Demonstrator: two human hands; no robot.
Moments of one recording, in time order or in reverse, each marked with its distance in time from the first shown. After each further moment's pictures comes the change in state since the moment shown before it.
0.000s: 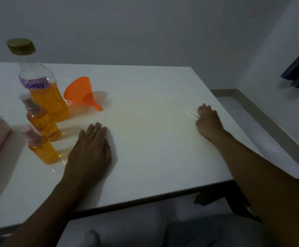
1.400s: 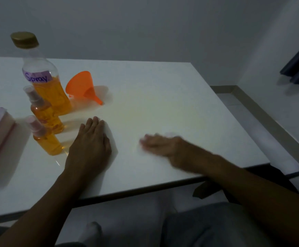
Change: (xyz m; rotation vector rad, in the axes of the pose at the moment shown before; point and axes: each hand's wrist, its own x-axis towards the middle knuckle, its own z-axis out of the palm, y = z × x) left_hand -0.005 -0.001 -0.006 -0.011 -0.018 -0.001; right_hand -0.105 -0.040 0.027 0.051 -0.326 -1.050
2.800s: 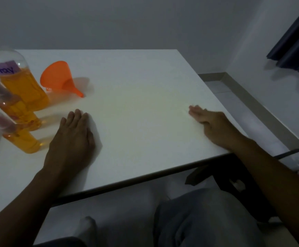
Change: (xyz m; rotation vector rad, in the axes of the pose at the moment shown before) left_hand 0.004 -0.006 0.013 0.048 0.038 0.080; right_hand -0.095 0.066 -0.044 0.012 0.245 0.629
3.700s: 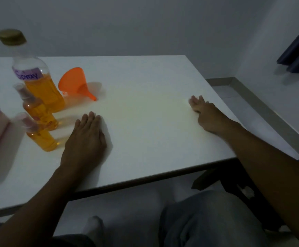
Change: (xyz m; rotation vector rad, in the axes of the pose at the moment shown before) left_hand -0.002 0.006 -0.008 -0.030 -0.027 -0.041; right_hand 0.060 -0.030 0.000 -0.116 -0.098 0.111
